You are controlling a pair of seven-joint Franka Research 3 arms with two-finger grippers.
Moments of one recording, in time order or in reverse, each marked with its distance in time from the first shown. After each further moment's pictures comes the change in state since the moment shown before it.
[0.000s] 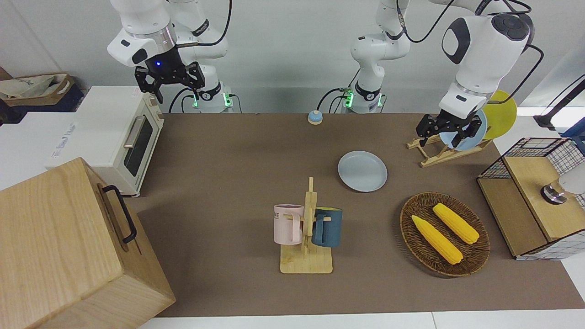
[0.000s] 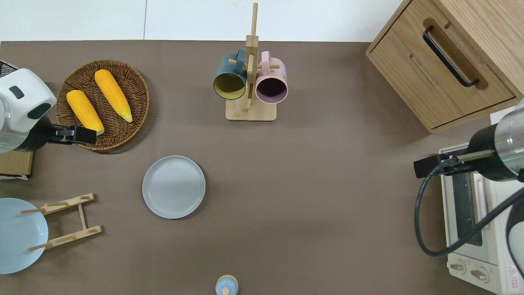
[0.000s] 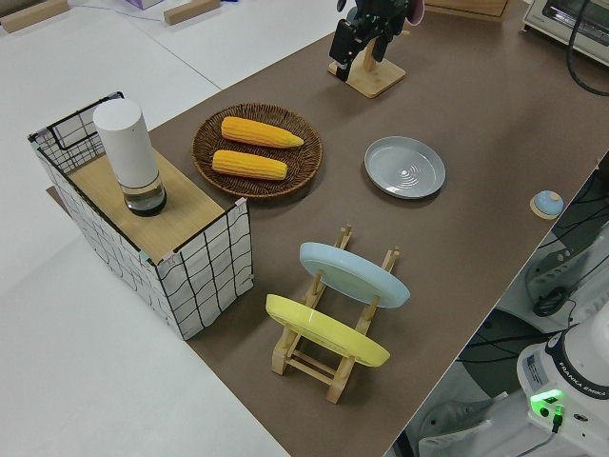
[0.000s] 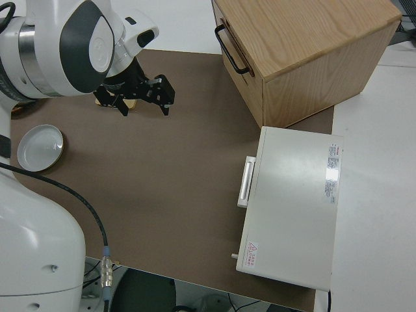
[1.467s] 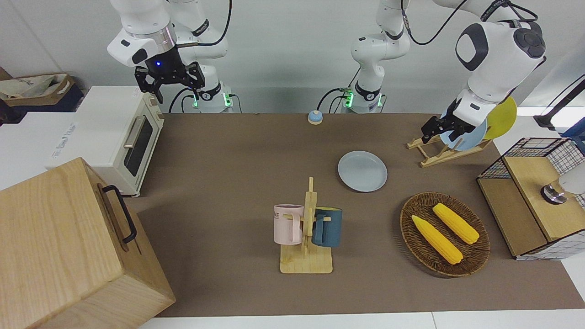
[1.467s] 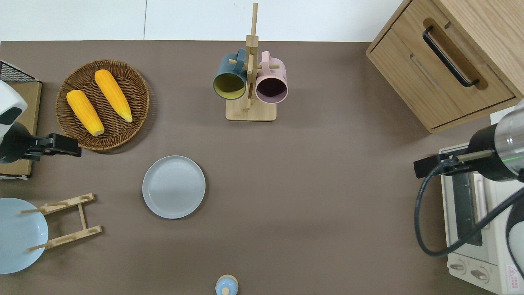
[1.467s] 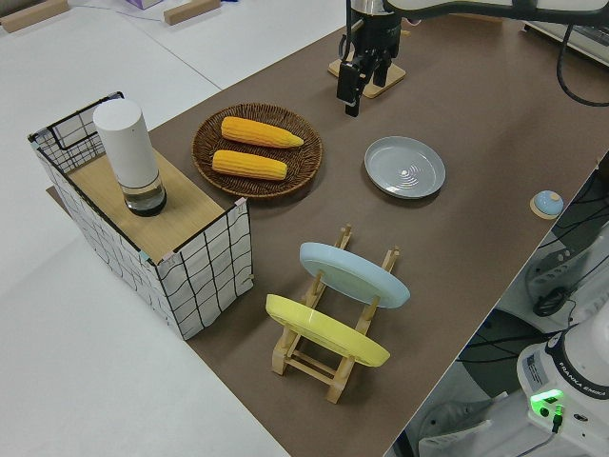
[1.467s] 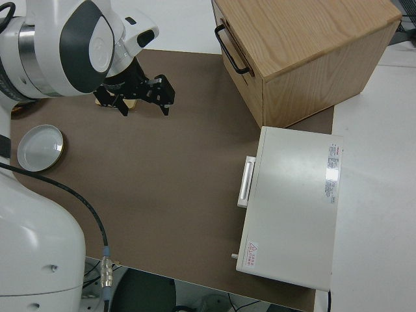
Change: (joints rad) left arm 0.064 0.000 0.012 -0.044 -0.079 -0.108 -0.099; right arm 0.000 0.000 0.000 0.000 0.000 0.000 0.000
